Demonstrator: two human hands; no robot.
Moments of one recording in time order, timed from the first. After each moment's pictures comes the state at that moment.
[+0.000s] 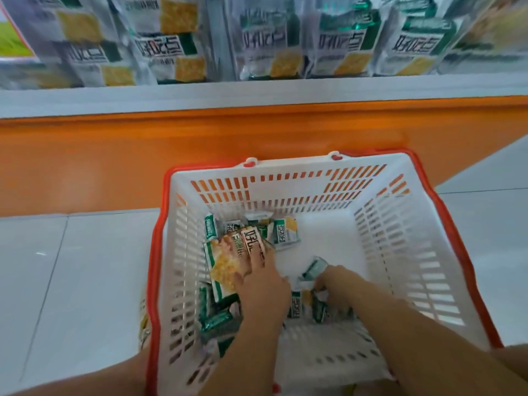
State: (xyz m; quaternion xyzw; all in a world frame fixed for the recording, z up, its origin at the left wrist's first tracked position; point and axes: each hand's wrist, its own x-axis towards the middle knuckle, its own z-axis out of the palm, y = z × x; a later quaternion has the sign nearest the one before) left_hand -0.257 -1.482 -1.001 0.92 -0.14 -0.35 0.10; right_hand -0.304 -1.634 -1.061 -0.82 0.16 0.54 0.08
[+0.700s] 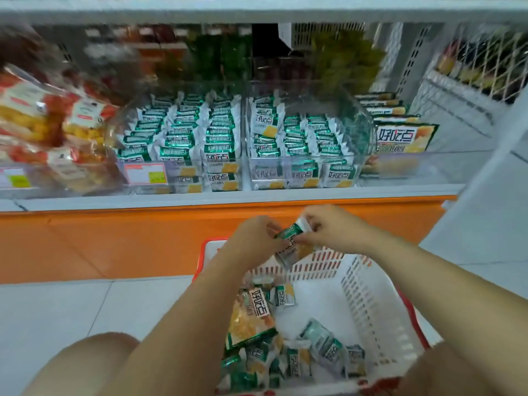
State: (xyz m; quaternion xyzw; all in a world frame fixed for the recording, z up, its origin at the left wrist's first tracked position) left_hand -0.205 -1.472 -0.758 0.88 -0.24 -0.25 0.32; right_hand -0.270 -1.633 -0.754 -0.95 0.08 0.07 0.29
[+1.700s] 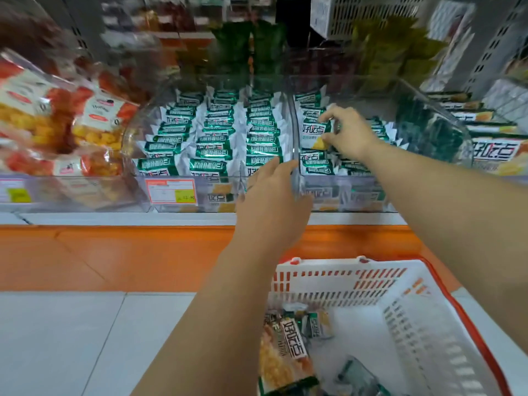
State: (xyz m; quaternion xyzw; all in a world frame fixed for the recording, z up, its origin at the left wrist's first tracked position) left_hand -0.107 -1.469 -0.737 0.89 -0.28 -0.03 0.36; right_hand -0.047 -1.690 -0.727 -0.94 0.14 -0.18 0.25
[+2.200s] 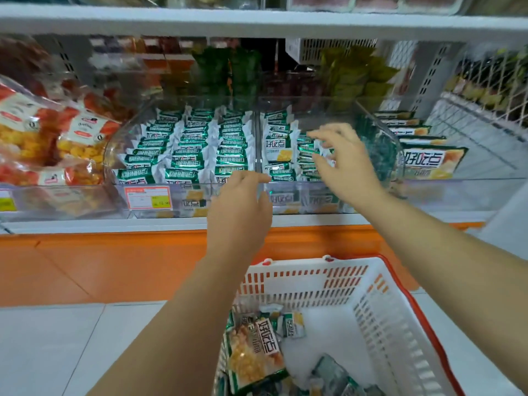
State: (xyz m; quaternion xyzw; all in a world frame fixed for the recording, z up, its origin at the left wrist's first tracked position) left_hand -0.143 -1.471 -0.725 0.89 -0.27 0.10 0.35; right_hand -0.165 -1.663 -0.710 -0.90 0.06 -0.33 0.26
